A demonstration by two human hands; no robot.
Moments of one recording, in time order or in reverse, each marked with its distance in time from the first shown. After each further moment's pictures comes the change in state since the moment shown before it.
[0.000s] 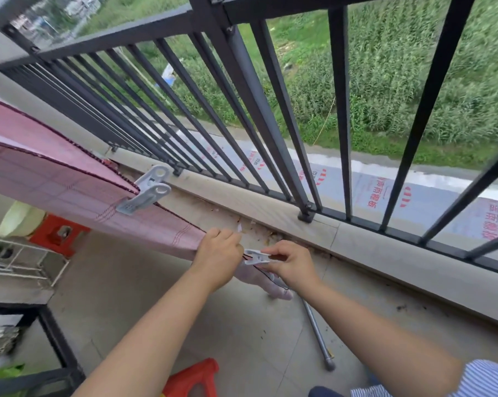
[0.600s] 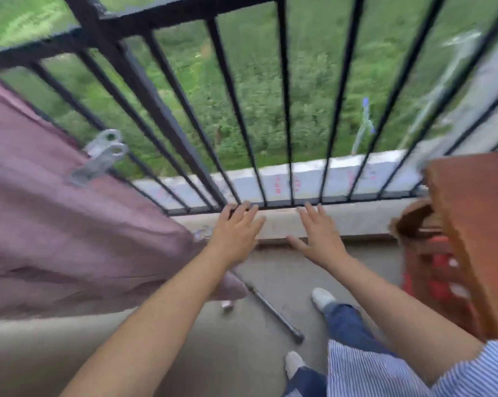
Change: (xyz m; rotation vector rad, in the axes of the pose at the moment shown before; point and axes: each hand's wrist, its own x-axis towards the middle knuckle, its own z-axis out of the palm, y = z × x) left_hand 0.009 0.075 -0.013 -0.063 0.162 0.297; right_hand -0.120 0.030 -0.061 -0.937 0.371 0.239
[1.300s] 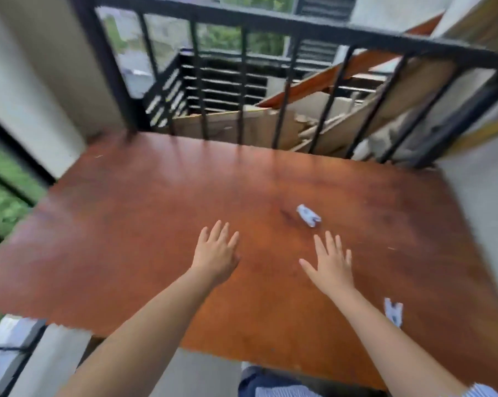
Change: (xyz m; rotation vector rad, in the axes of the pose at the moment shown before) left_hand 0.020 0.583 -0.207 0.091 0.180 1.184; right_hand -0.564 0.280 -0.050 0.137 0.448 1.646
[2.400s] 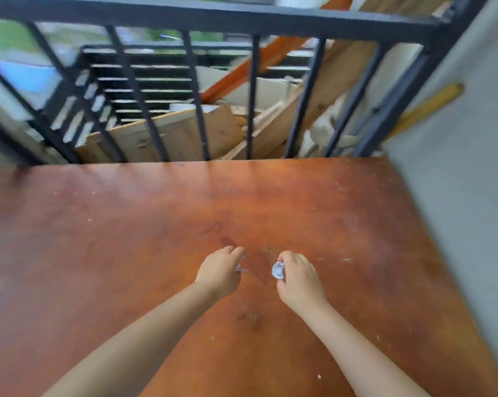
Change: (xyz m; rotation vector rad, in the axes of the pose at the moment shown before) left_hand 0.136 0.101 -0.017 -0.365 0.011 0.227; right_hand 0.056 0.052 -0.026 0.322 0.126 -0.012
